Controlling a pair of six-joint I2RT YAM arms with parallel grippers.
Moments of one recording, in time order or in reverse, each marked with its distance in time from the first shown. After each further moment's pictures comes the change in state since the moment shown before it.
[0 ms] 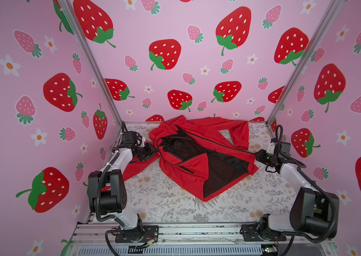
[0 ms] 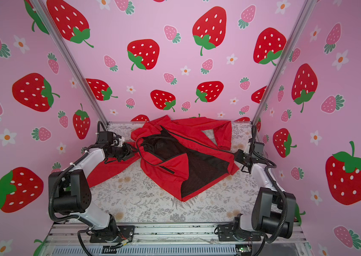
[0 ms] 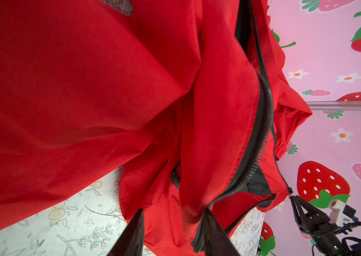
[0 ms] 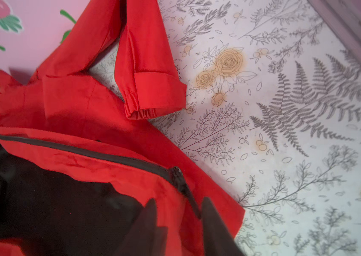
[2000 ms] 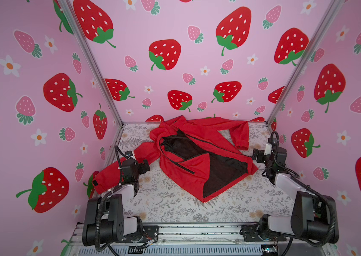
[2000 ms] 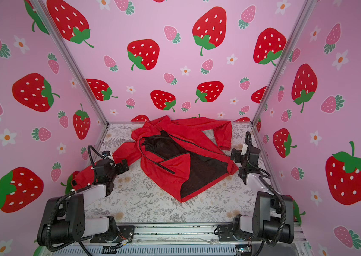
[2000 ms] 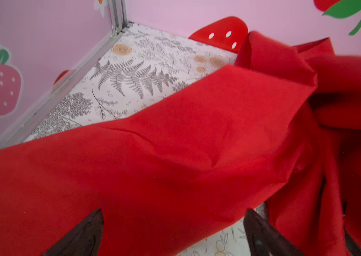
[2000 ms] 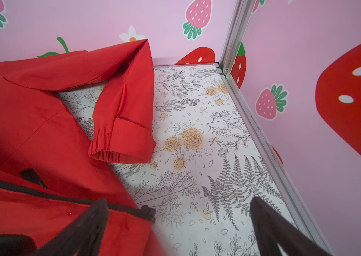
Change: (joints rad) left arm 0.016 -0.282 -0.776 1.005 -0.608 0.328; right arm 0.069 -0.038 -0.251 0.564 0.275 -0.338
